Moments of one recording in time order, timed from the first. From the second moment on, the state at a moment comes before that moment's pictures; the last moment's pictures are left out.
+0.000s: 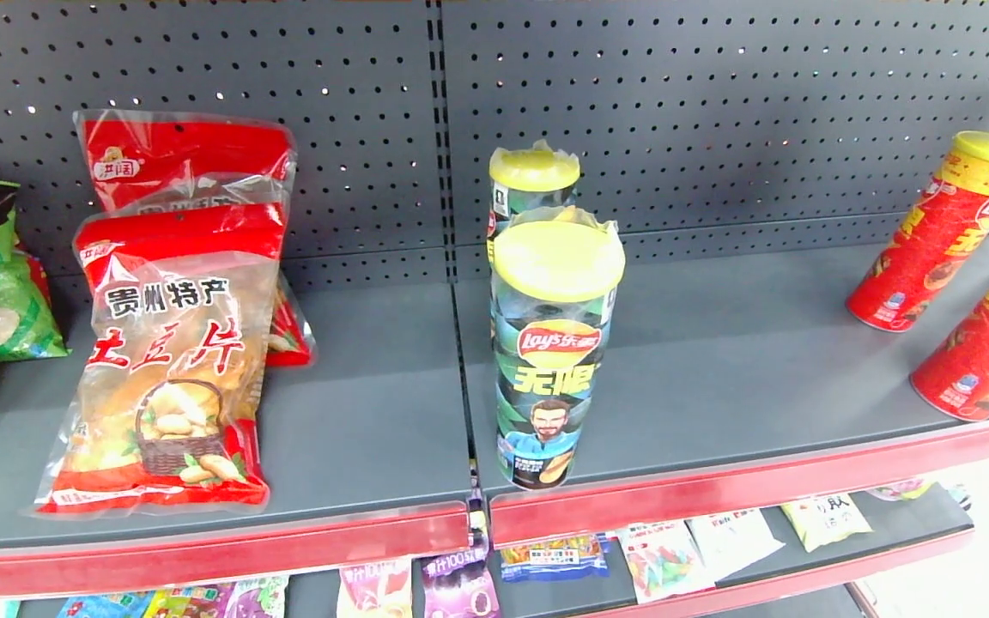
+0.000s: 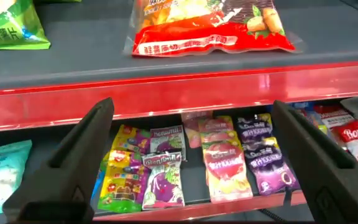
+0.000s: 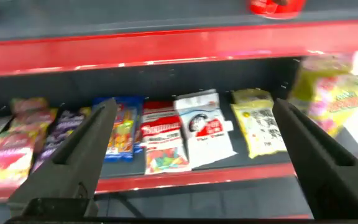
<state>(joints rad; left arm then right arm) 0.01 0.00 0.00 0.01 -0.01 0.00 0.00 0.00 0.00 0.00 0.05 0.00</state>
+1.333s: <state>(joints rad) 0.01 0.00 0.00 0.01 -0.01 0.00 0.00 0.00 0.00 0.00 0.05 0.00</state>
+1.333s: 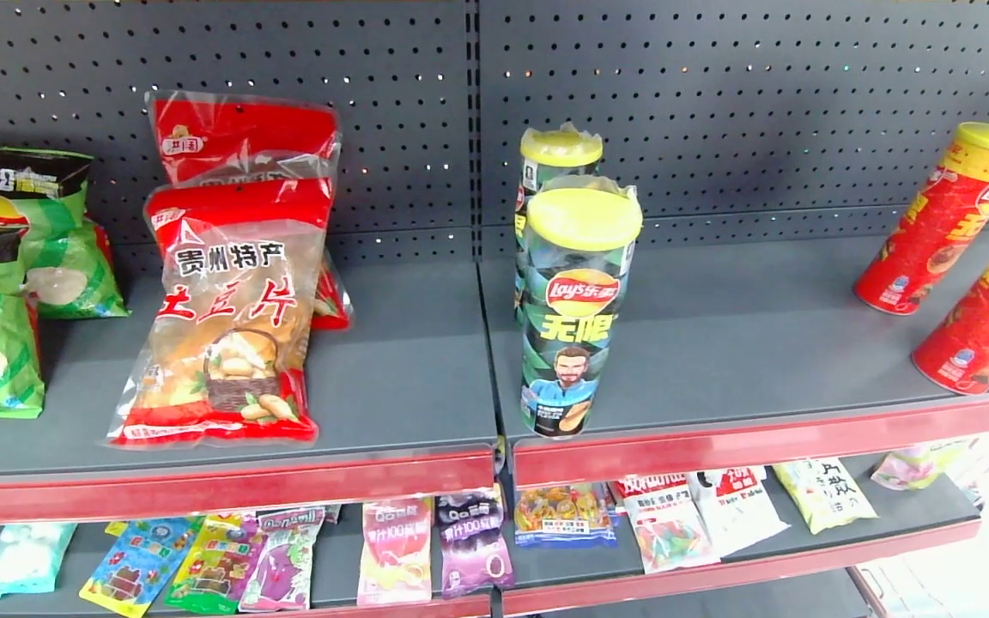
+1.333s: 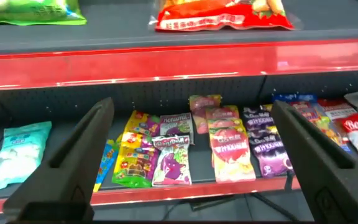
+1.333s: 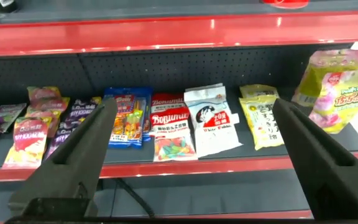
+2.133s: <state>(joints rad) 0.01 0.00 0.00 0.00 -0.01 0.00 0.00 0.00 0.00 0.00 0.05 0.00</state>
